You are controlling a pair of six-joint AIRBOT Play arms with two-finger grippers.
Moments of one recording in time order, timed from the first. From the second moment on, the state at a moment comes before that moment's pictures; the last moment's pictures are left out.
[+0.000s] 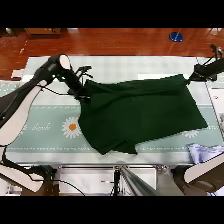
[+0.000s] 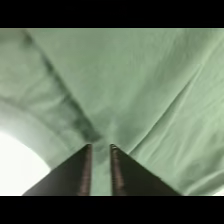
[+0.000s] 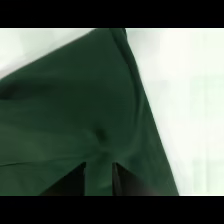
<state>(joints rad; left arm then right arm) -0.26 -1.74 1.51 1.20 -1.47 -1.41 -0.42 -1.92 1.91 -1.19 1.44 1.36</state>
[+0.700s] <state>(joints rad) 0.03 -1.04 0.83 1.00 -1.48 -1.38 -0.76 -1.73 1.90 -1.26 1.69 1.33</state>
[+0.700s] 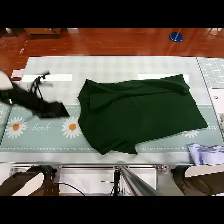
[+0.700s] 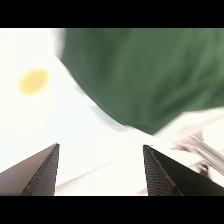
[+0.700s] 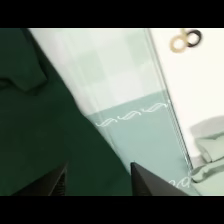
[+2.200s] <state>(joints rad) -0.39 -1.31 0.48 0.64 -0.97 -1.50 -0.79 -1.72 1.90 -1.20 1.66 1.32</state>
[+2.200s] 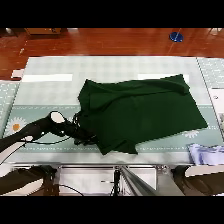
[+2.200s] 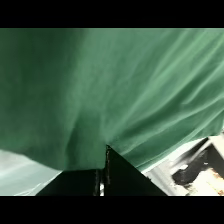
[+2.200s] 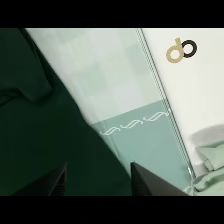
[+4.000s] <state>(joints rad) -0.39 -1.34 0.48 0.61 -0.98 -1.39 -0.76 -1.70 1.26 -1.36 1.53 1.27</state>
